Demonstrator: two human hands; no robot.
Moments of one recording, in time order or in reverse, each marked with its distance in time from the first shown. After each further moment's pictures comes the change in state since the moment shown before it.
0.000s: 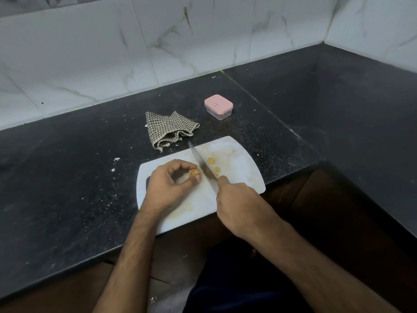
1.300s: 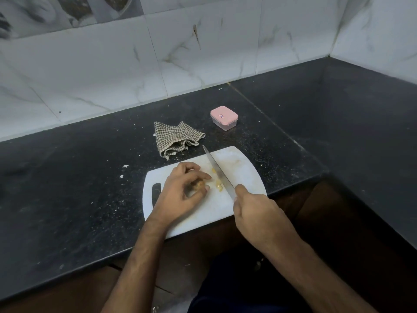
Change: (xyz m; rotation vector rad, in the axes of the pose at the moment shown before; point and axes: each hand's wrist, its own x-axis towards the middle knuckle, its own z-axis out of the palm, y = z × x) left_hand -0.001 -0.002 0.004 0.274 -0.107 0.272; right_hand -0.010 0.029 0.001 0.008 0.148 0.004
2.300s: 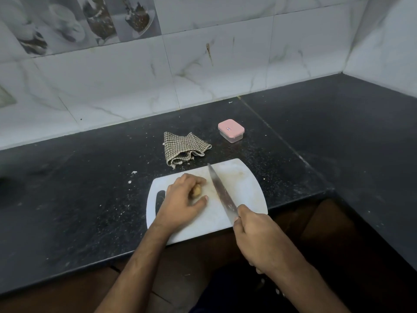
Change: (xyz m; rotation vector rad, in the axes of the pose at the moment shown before) left_hand 0.000 0.005 0.002 0.235 0.056 -0.143; right_hand -0.013 0.009 -0.012 0.186 -0.113 -0.060
